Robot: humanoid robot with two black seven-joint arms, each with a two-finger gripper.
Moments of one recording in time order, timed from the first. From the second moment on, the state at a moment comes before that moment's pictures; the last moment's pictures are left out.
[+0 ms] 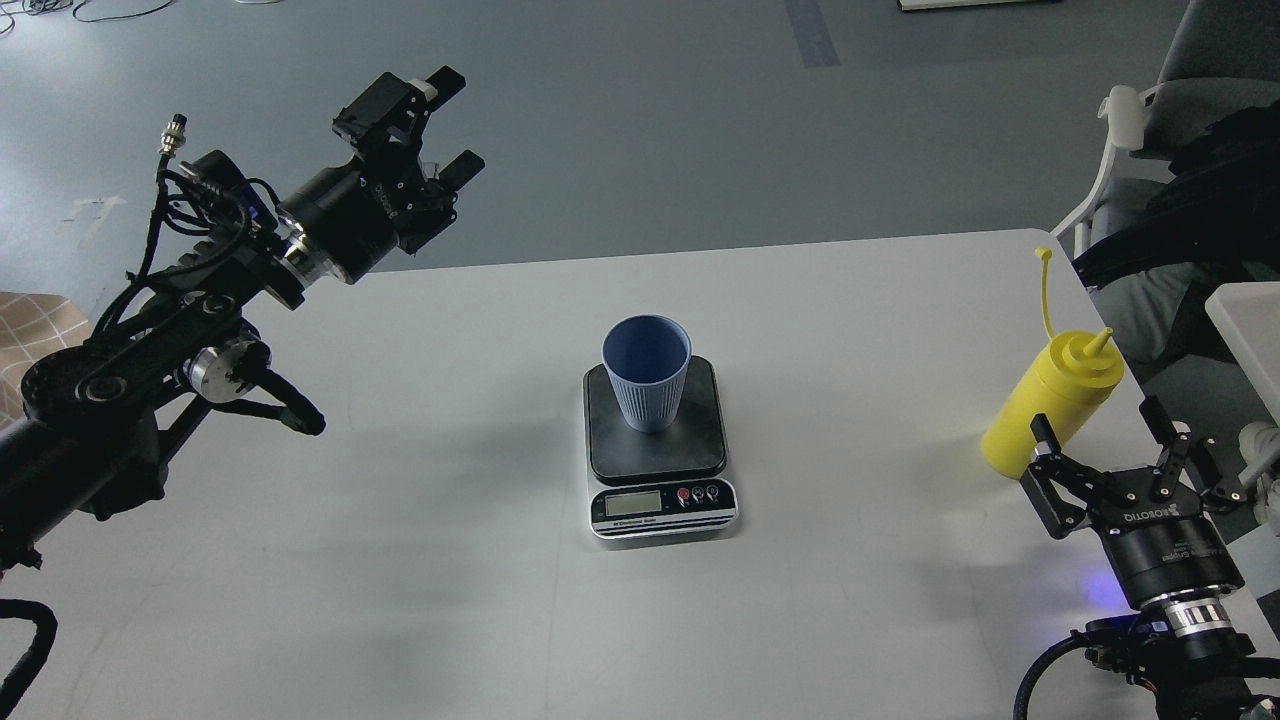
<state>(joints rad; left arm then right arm) -0.86 0.51 -0.56 -0.95 0.61 -0.32 -0.49 -0.24 0.00 1.75 1.28 0.27 0.49 -0.37</state>
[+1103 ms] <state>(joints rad) -0.86 0.58 -0.56 -1.02 0.62 -0.32 -0.49 -0.06 0.00 1.75 1.04 0.17 0.49 -0.35</state>
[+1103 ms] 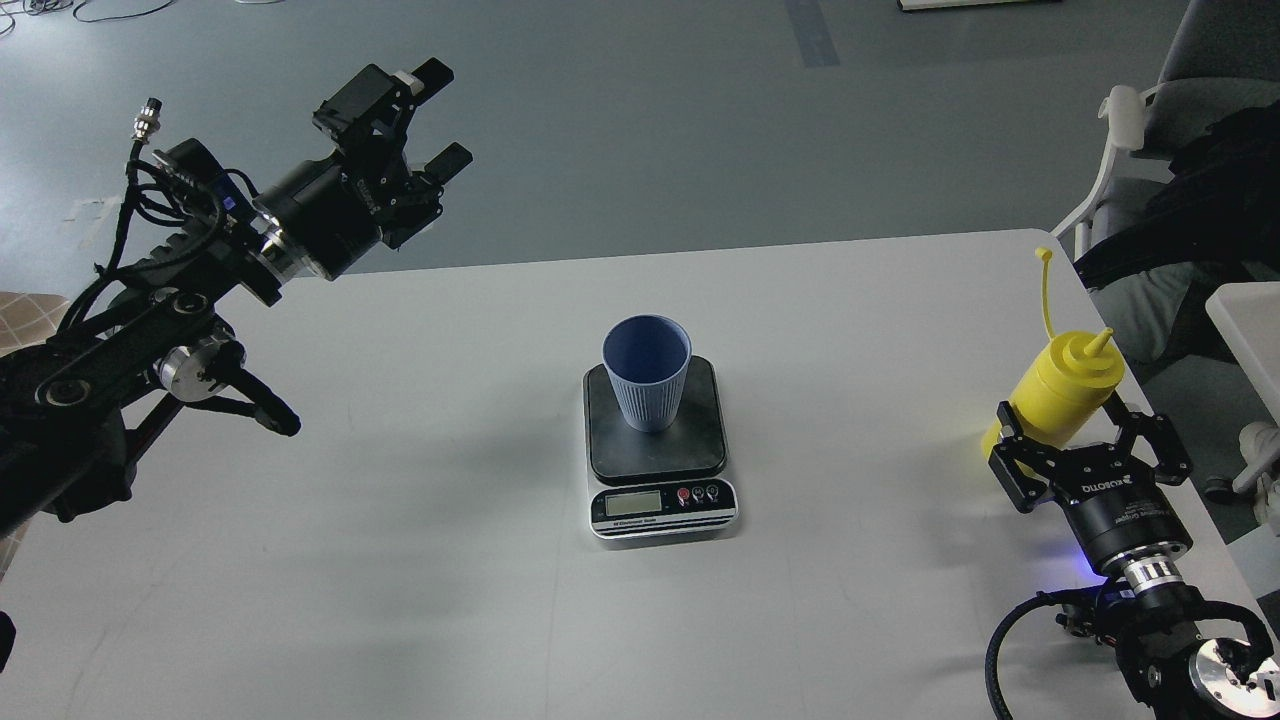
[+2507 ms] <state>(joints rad) -0.85 0.58 -0.58 -1.02 0.62 -0.30 -0.49 0.26 -0.01 1.74 1.10 -0.78 0.44 -0.11</state>
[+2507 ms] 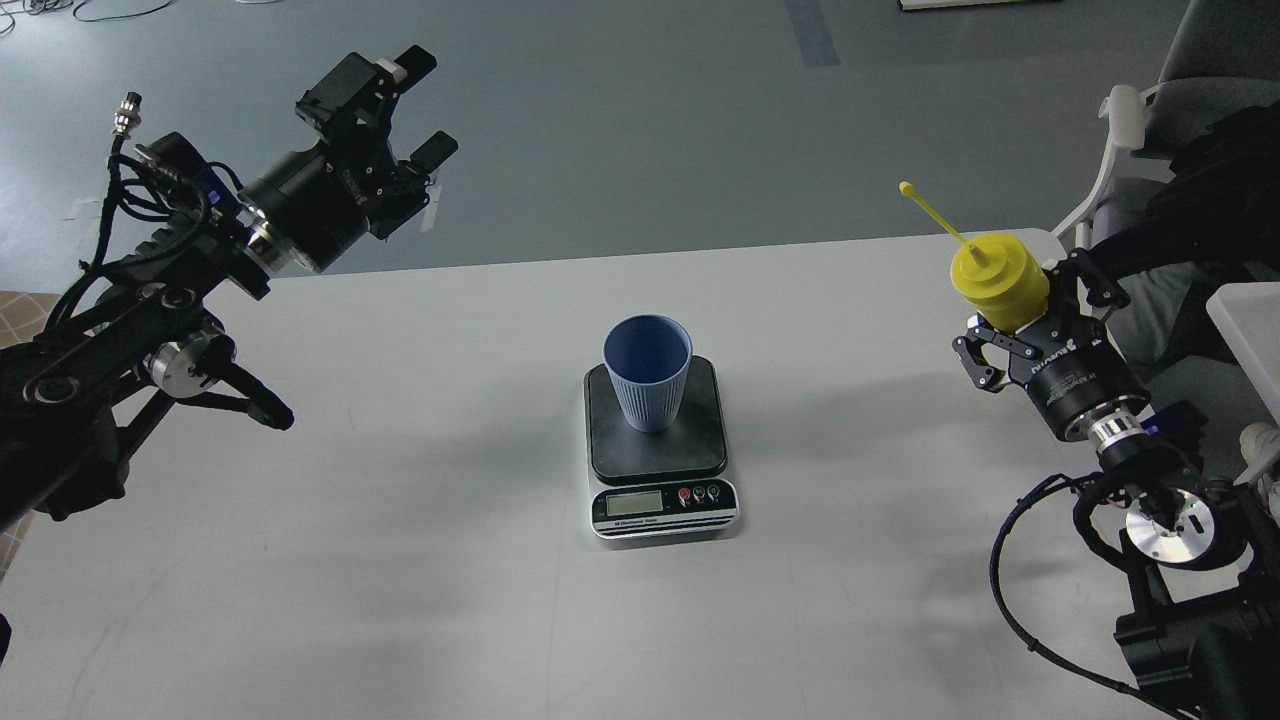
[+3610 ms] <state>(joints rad) -0.82 0.61 -0.71 -1.02 0.61 -0.31 -0.49 0.56 0.00 1.12 1.29 -2.08 0.18 0.01</state>
